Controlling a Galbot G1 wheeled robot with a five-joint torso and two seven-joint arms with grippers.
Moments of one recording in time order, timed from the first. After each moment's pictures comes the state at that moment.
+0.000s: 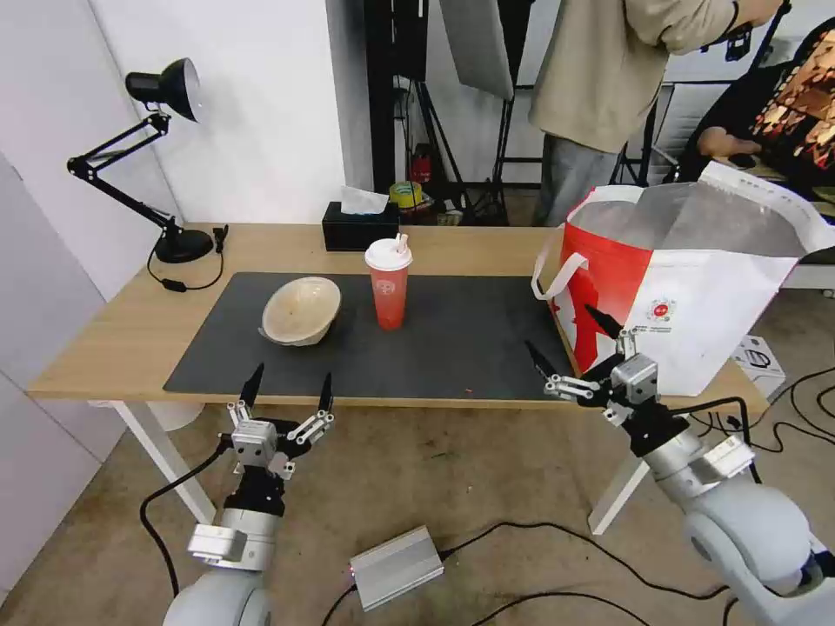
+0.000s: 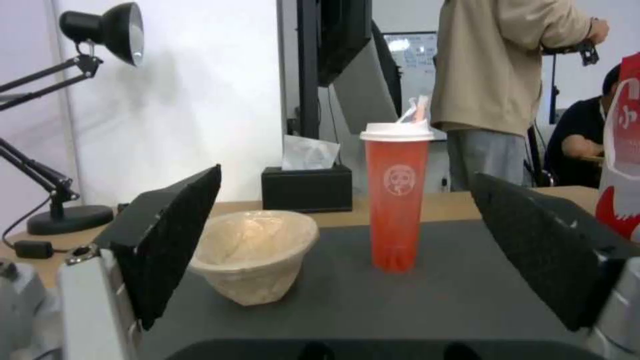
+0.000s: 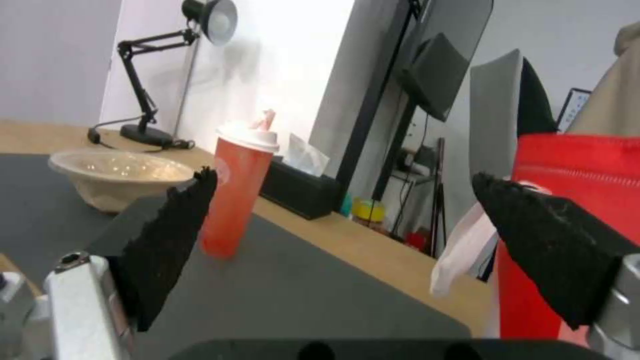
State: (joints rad) left arm 1.61 -1.45 -0.52 -2.15 -0.07 -0.25 0.05; right arm -1.45 0.87 0.53 2.13 0.36 0.21 -0.12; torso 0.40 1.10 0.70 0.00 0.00
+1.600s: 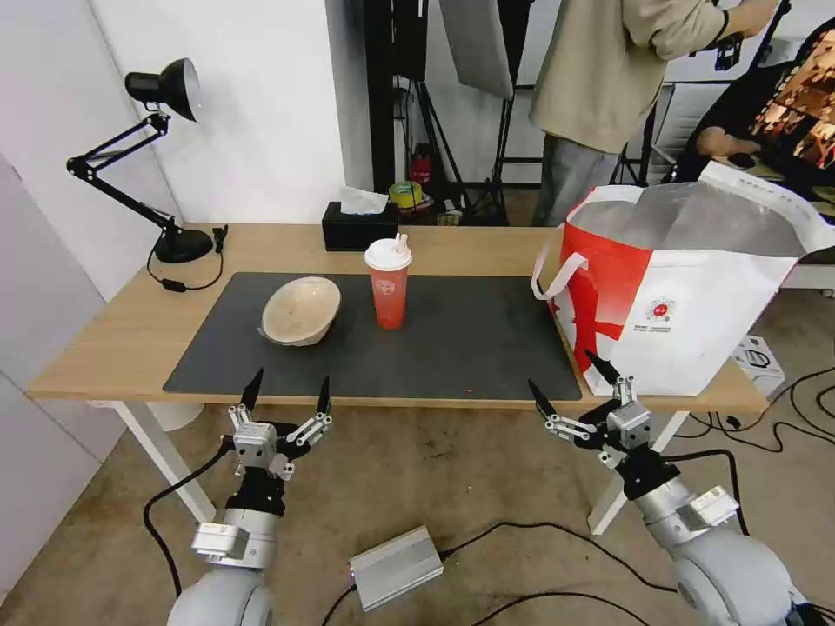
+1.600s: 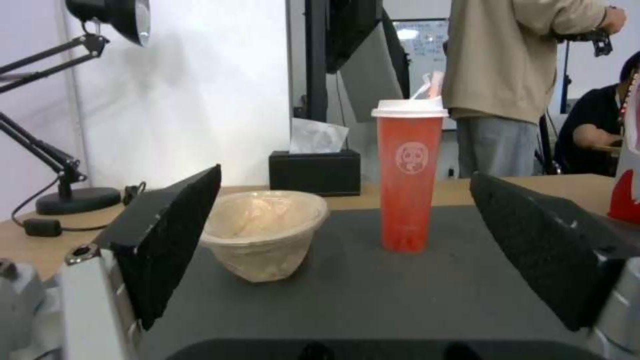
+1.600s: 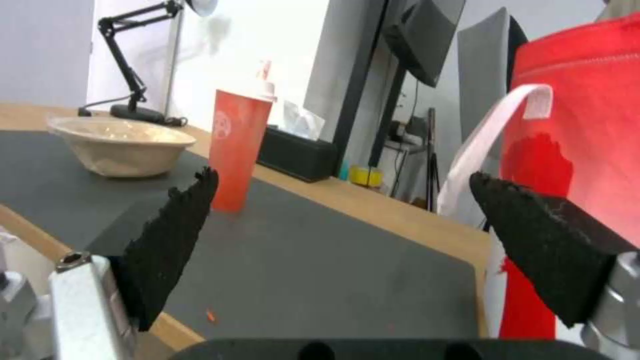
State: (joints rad) left arm 1.60 -1.46 -0.53 -2.11 -0.07 -0.26 0.05; right arm -1.54 0.94 0.52 2.08 0.32 0.28 -0.12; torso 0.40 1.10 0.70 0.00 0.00
